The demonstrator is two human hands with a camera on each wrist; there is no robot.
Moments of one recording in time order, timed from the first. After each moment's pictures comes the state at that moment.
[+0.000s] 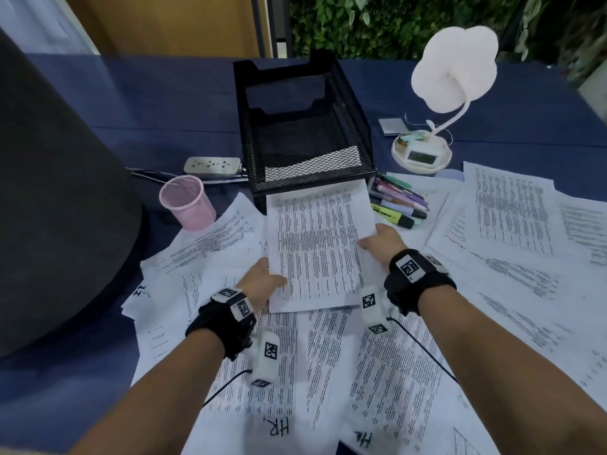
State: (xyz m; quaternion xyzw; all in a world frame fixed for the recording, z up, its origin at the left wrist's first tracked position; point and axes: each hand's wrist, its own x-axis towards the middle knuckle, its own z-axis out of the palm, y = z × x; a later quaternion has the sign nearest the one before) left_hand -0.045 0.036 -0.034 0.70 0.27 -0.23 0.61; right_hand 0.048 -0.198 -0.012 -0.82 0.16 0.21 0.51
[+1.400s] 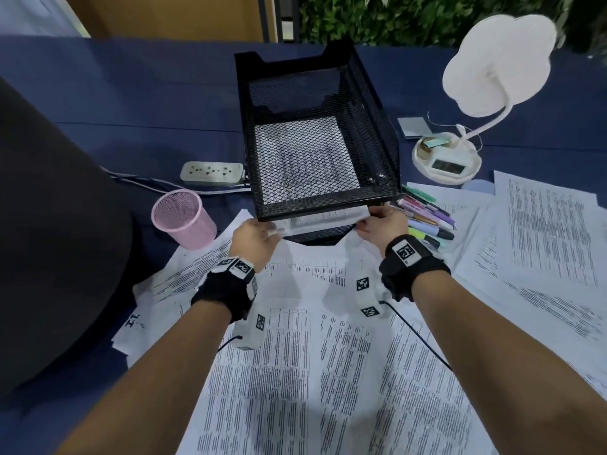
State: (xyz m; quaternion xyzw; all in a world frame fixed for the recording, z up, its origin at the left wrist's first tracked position) left_hand 0.063 0.074 -0.019 0.92 0.17 -0.01 0.35; right_hand 0.141 -0.154 -0.036 -0.71 0.24 0.15 0.65
